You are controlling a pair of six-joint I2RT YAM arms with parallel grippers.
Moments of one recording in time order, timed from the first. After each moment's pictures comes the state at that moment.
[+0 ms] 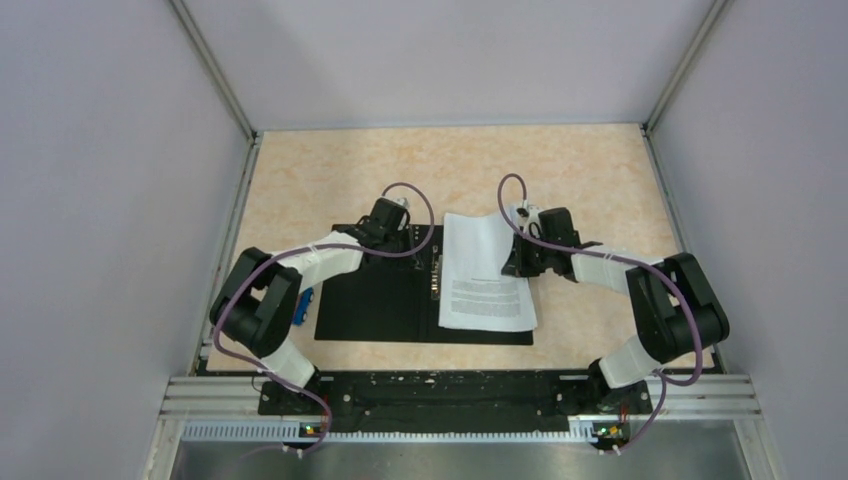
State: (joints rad) left arm -0.55 1.61 0.93 -0.23 0.15 -0.64; right arm 0.32 1.54 0.66 0.00 -0.38 0.27
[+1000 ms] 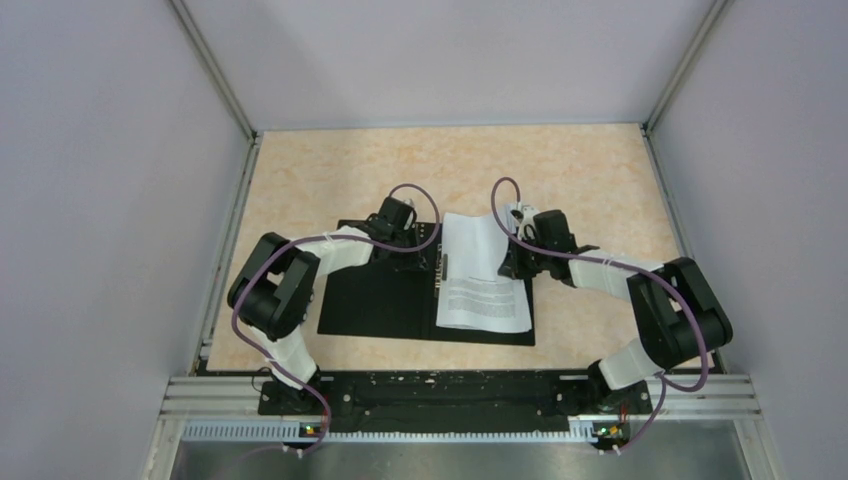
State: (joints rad) left arm -0.54 1.76 0.97 -0.18 0.19 -0.68; right arm 0.37 1.52 0.63 0.04 -0.35 0.25
